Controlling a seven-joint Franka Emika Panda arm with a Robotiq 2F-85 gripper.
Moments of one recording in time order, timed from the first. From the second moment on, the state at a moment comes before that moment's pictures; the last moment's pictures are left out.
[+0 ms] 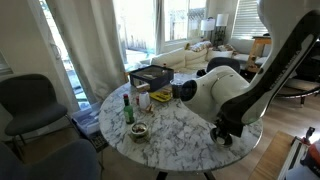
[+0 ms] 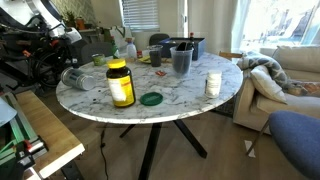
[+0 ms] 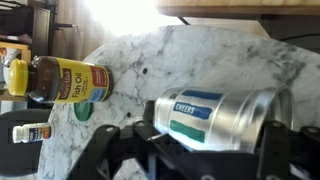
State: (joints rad) arm 0.17 0.03 0.30 -2.70 -0.69 2.05 0.84
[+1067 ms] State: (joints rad) arm 0.13 -0.09 0.14 -2.61 -0.53 1.98 0.59
